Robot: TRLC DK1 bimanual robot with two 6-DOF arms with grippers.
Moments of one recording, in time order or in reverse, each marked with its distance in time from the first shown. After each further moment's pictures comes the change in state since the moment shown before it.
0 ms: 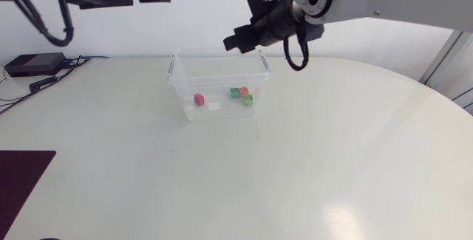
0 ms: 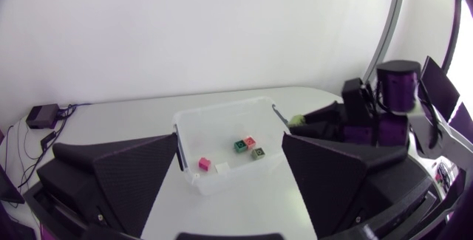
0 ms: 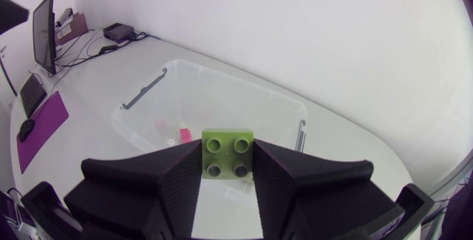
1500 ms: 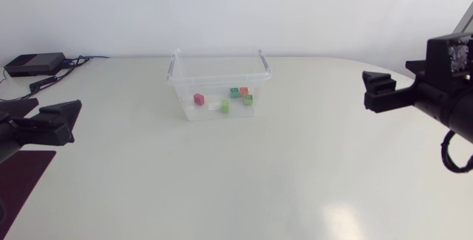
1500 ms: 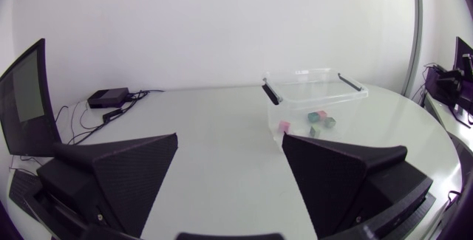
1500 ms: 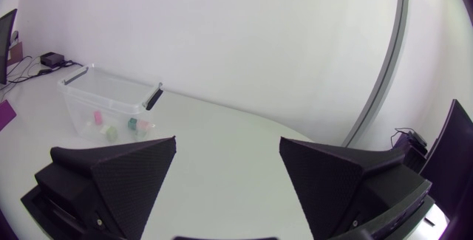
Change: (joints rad) left arm 0.326 -0.877 -0.951 0.258 -0.024 0.183; right arm -0.335 -1.061 -1.018 0.290 0.147 -0.139
